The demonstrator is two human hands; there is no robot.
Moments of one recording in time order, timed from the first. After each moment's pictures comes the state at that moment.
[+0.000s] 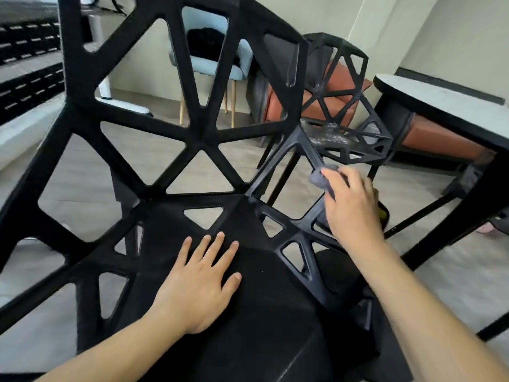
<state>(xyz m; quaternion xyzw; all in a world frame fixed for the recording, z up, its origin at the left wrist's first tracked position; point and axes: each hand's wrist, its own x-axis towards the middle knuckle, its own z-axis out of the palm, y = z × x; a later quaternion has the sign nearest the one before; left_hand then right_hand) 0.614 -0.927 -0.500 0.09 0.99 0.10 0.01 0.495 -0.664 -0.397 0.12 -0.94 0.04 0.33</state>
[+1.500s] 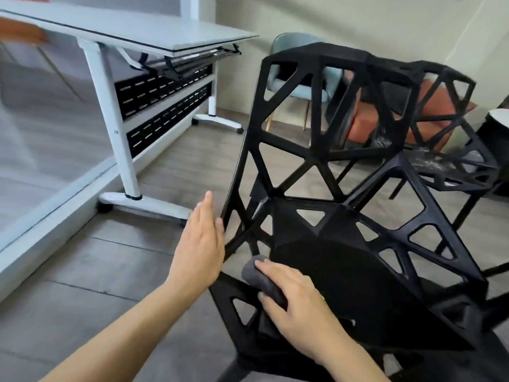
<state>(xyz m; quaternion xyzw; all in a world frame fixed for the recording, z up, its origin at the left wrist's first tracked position) 0.752 -1.098 -0.425 -0.14 0.90 0.32 -0.25 0.728 -0.883 -0.438 0.36 -0.89 0.27 -0.06</state>
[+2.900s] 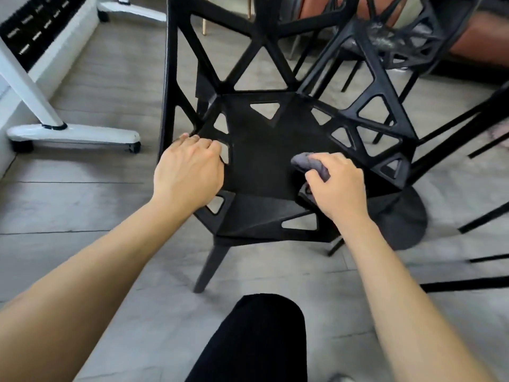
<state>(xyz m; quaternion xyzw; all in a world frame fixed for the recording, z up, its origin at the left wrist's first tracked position) 0.756 -1.056 -0.437 0.05 0.99 -0.01 -0.16 0.712 -0.781 -0.454 0.08 -0.97 0.17 0.16</state>
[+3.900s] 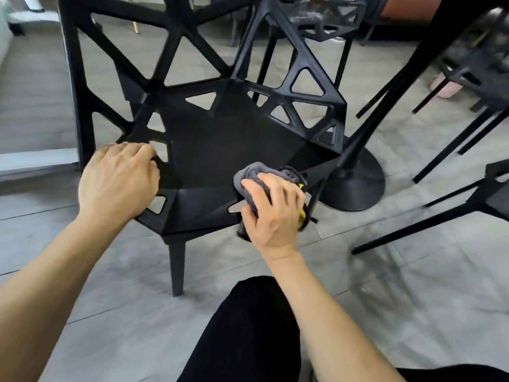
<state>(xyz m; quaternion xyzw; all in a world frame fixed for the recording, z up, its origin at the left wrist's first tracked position) 0.763 -1.057 -0.430 0.07 0.99 -0.06 -0.15 0.805 -0.804 -0.510 0.09 -0.91 0.15 0.38</state>
